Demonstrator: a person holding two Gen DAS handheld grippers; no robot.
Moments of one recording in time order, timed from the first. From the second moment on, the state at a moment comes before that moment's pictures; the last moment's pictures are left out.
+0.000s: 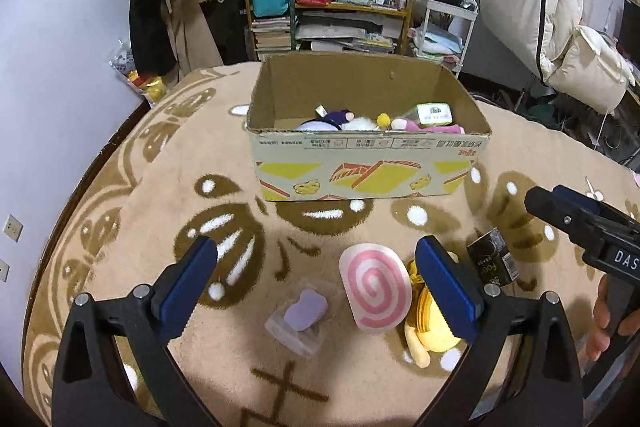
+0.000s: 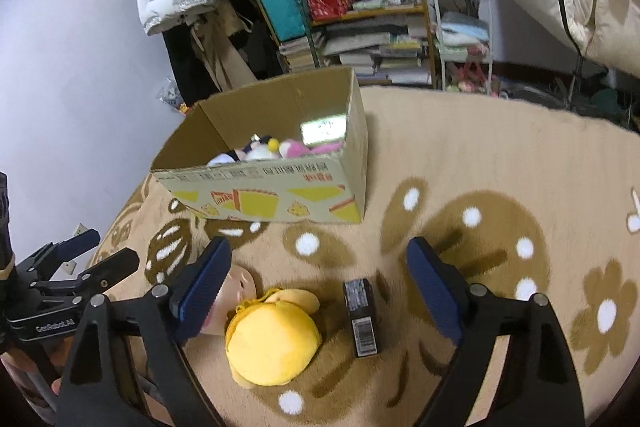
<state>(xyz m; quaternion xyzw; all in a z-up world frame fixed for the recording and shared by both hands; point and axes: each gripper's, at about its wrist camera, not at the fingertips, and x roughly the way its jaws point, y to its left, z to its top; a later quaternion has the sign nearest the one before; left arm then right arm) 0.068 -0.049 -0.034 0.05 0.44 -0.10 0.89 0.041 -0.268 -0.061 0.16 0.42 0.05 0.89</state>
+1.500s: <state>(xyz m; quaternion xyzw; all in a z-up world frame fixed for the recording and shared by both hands) 0.095 -0.086 -0.110 0.05 0.56 -0.15 0.81 0.077 -0.253 -0.138 0.16 0.55 0.09 0.82</state>
